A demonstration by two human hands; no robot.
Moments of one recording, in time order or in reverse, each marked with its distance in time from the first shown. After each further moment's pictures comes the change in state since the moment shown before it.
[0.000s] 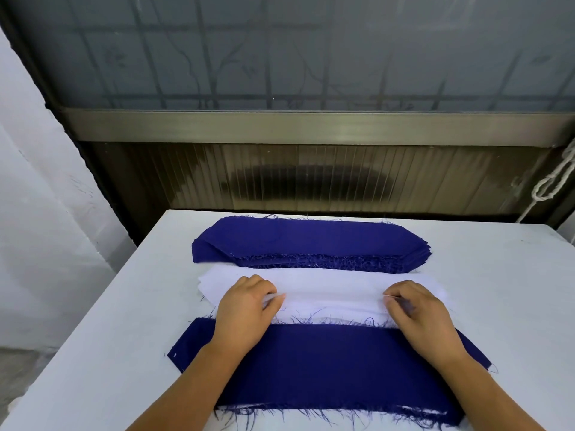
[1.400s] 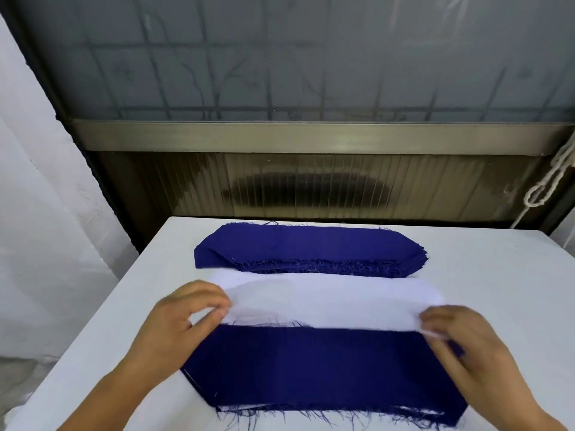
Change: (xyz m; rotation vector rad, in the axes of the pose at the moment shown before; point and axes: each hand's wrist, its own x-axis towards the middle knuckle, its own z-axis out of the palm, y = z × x) left_hand -0.033 -0.020 -0.111 -0.315 -0.004 0.082; right_hand -0.049 -0.020 -0.057 -0.101 0.227 -0.374
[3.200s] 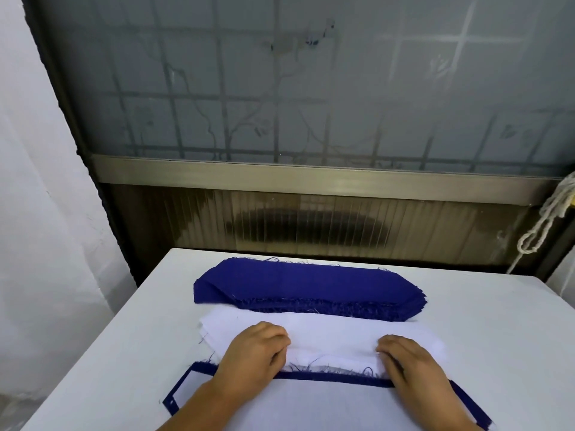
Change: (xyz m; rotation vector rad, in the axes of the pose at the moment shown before) left_hand 0.038 -0.028 0.115 0.386 -0.156 0.258; right_hand 0.024 0.017 0.067 -0.139 -0.207 0.164
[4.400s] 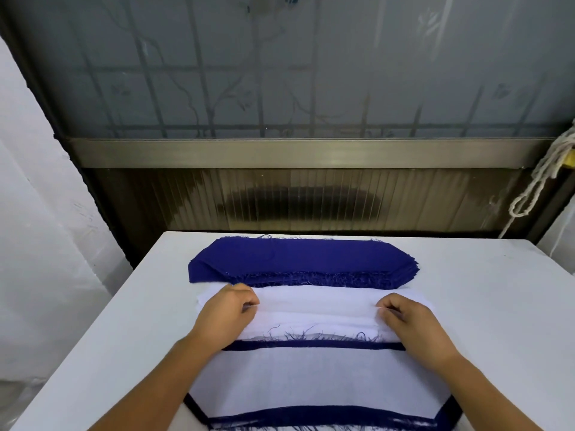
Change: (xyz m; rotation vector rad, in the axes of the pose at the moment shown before) left_hand 0.009 -0.032 -0.027 -0.133 -0.154 -0.374; right_hand 0.014 0.012 -0.014 0.400 -0.234 0.345
